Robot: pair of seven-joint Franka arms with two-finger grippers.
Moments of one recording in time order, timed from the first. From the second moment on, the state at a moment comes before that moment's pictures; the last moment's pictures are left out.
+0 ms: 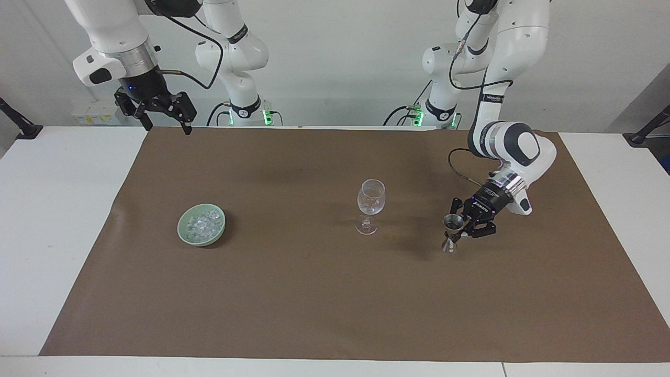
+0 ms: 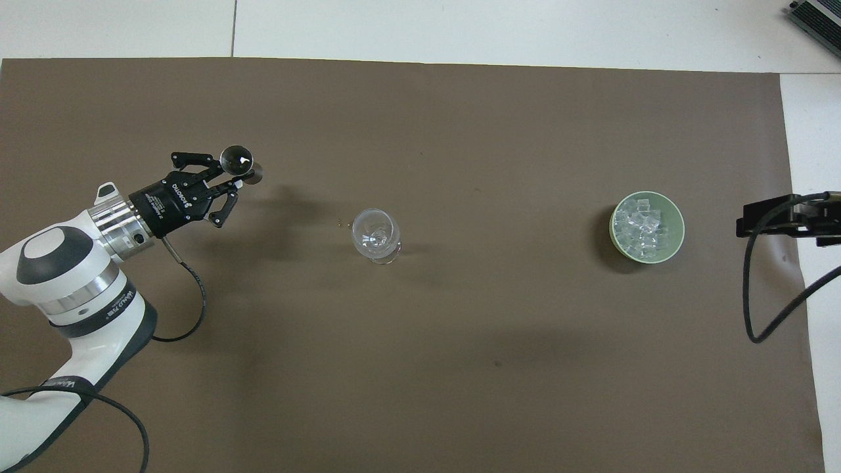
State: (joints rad) left arm 0.10 0.20 -0.21 -2.13 -1.78 2.35 -0.59; right arm 0.06 -0.08 -0.08 -1.61 -0.02 1.55 0.11
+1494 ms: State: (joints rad) left arm -0.16 0.01 -0.23 -2.19 -1.85 2.74 -0.67; right arm 0.06 -0.08 -0.08 -1.61 -0.02 1.55 0.11
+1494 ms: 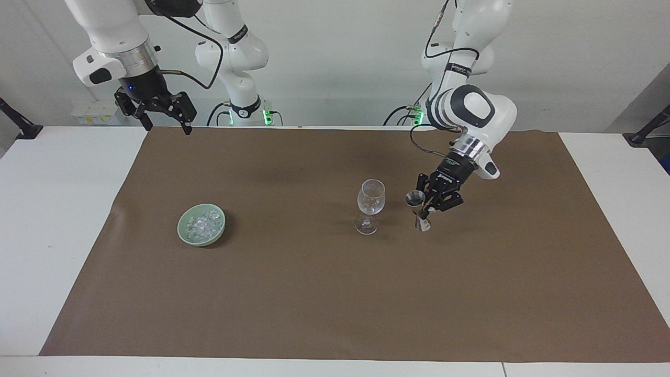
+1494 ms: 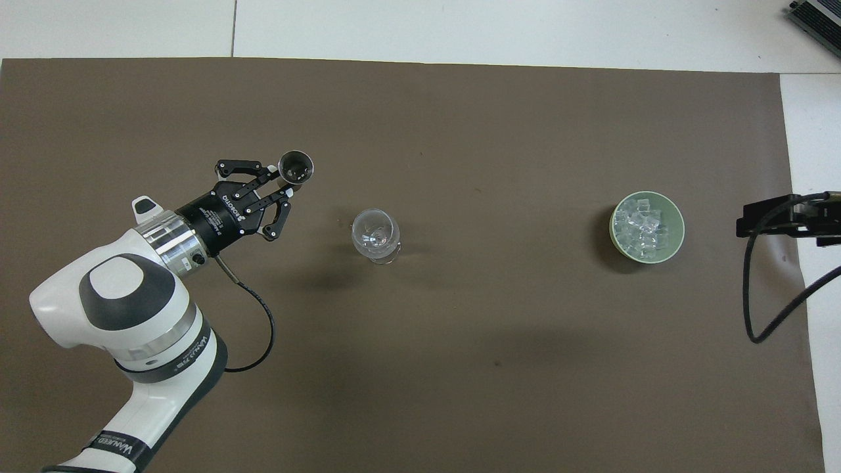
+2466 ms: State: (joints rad) left arm -0.27 -0.01 -0.23 -2.19 -1.85 2.87 -0.59; right arm 0.06 -0.08 -0.08 -1.61 -0.02 1.55 0.11
